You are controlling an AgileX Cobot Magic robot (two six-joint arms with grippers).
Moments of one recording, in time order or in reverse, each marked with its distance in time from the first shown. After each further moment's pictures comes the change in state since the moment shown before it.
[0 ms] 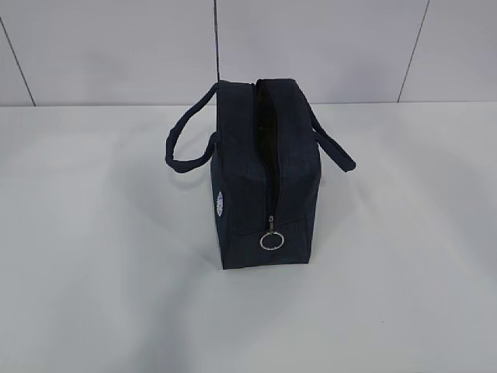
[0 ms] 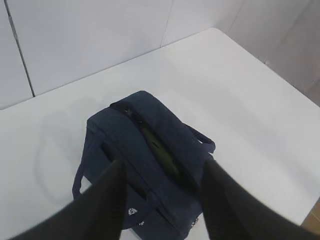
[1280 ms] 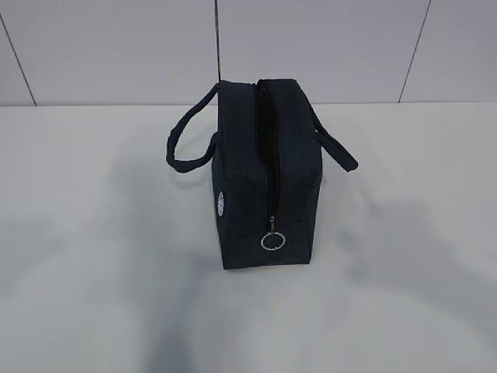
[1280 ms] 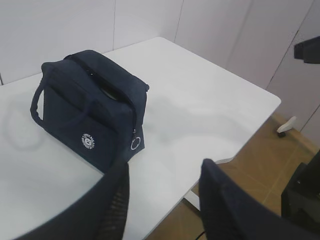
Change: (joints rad) left arm 0.000 -0.956 0.662 -0.093 0.122 0.054; right arm 0.000 -0.623 1.291 0.318 -0.237 -0.020
